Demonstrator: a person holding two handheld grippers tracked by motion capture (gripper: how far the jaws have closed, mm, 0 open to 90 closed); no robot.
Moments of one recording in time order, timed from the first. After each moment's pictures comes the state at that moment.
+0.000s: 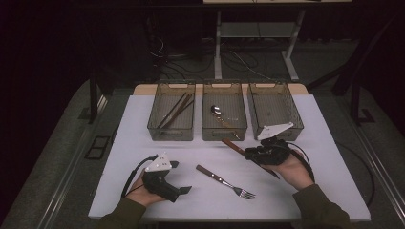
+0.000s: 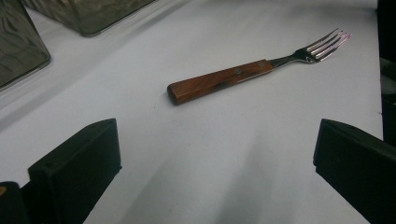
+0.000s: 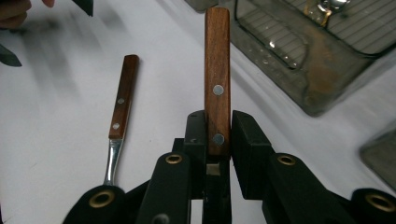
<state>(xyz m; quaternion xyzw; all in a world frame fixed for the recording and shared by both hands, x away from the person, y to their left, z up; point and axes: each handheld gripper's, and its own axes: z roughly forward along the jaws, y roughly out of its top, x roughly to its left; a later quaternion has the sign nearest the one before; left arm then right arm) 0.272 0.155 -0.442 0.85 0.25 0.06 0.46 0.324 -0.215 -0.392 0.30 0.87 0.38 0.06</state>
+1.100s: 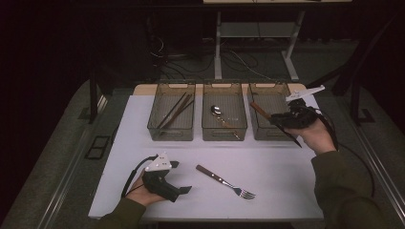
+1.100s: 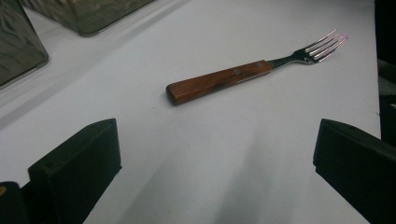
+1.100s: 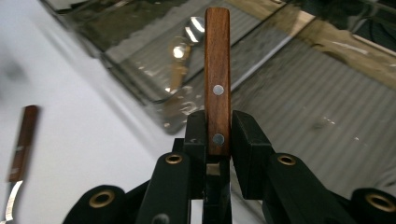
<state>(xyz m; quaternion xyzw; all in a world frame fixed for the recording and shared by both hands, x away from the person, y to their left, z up) 0.272 0.155 -0.442 0.85 0.25 0.06 0.47 0.395 -0.287 -0.339 0.39 0.83 0.37 0.12</state>
